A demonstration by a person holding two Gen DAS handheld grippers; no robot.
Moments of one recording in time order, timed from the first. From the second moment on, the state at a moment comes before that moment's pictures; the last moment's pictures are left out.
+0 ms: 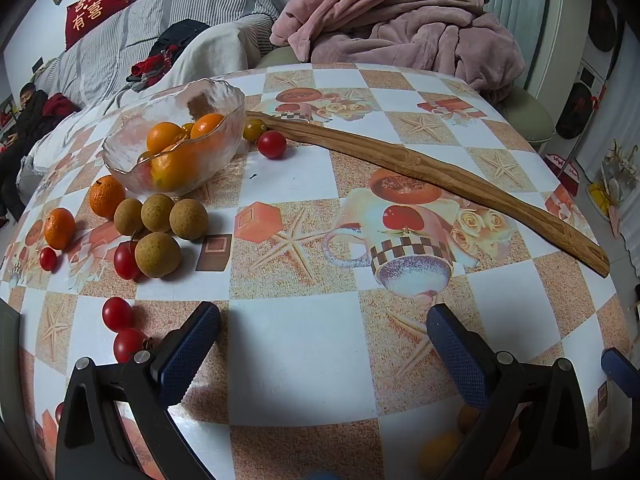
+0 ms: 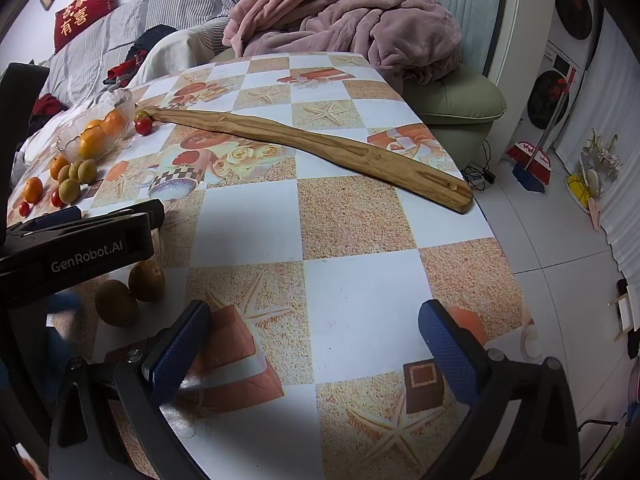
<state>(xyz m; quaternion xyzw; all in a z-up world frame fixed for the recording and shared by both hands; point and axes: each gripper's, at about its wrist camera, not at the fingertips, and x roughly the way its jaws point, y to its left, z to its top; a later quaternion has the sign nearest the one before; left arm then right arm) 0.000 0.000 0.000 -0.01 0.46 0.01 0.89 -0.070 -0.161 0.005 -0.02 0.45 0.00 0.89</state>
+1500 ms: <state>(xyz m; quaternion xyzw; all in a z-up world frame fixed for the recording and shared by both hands) -0.145 0.149 0.056 -0.02 0.60 0.07 0.79 -0.138 -0.072 0.059 -0.01 0.59 0.08 0.80</state>
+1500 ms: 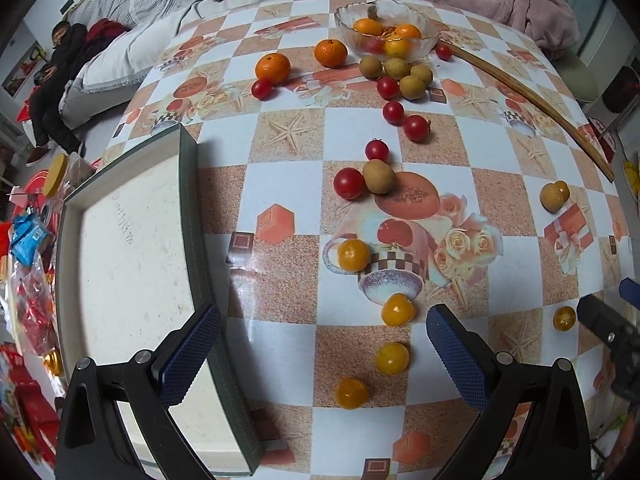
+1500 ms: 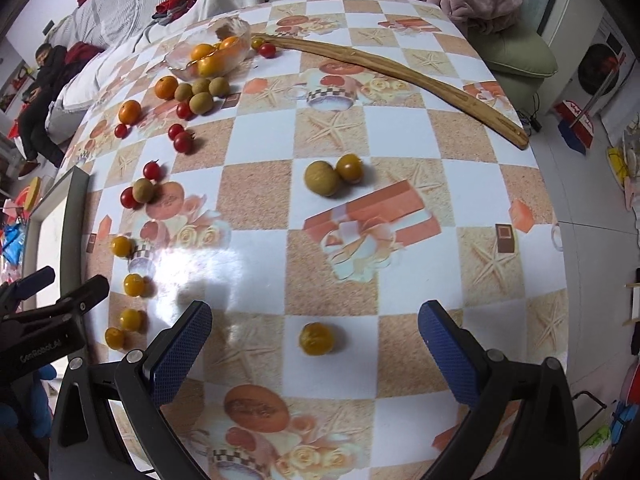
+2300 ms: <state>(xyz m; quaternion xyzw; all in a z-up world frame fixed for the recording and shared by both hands) -0.144 0.155 0.052 -0.02 0.60 0.06 0.79 -0.150 -0.064 0.056 -0.01 0.60 0.06 0.80</state>
